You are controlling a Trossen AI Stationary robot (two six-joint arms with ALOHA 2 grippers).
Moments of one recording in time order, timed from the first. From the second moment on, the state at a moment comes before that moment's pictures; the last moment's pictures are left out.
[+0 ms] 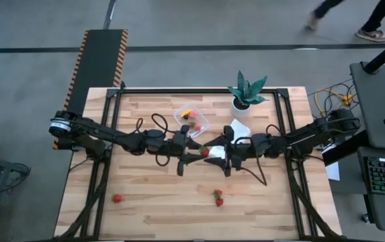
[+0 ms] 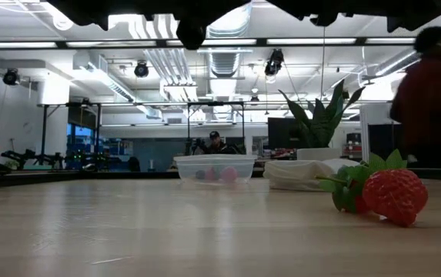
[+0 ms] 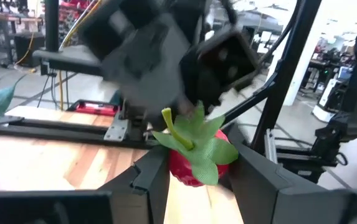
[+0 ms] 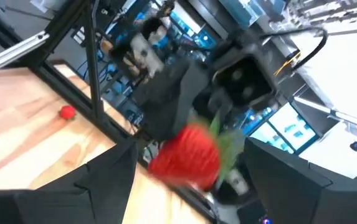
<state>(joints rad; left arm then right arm) -0.13 1.49 0.86 0.68 -0.04 -0.18 0.21 1.39 0.63 0.85 0.12 -0.79</state>
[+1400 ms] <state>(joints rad) -0.12 1.49 0.86 0.68 -0.03 -0.18 0.21 1.39 0.63 0.84 0.13 -0.83</state>
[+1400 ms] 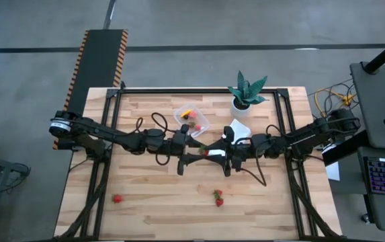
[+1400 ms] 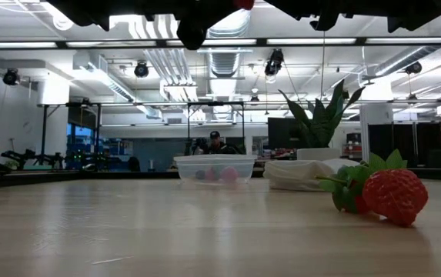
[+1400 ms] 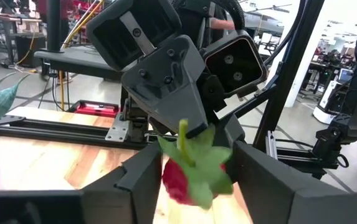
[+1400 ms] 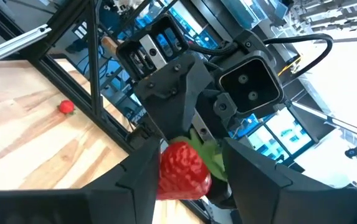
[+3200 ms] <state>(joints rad) -0.44 1.53 0.88 -0.02 -0.09 -0.39 0.21 1.40 0.63 0.44 0.30 -0.35</state>
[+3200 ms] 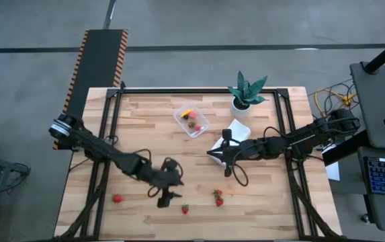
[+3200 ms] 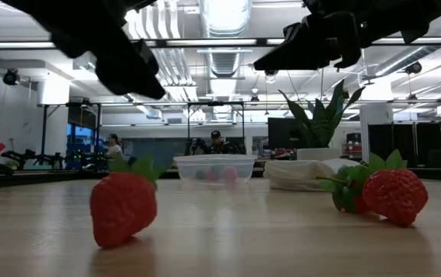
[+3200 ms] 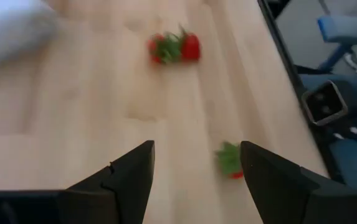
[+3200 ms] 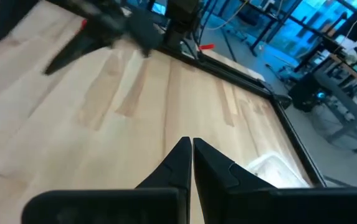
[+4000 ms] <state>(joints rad) -0.58 1.85 1.16 -0.18 -0.09 -0.40 0.22 1.40 0.63 0.44 0.15 -0.35</state>
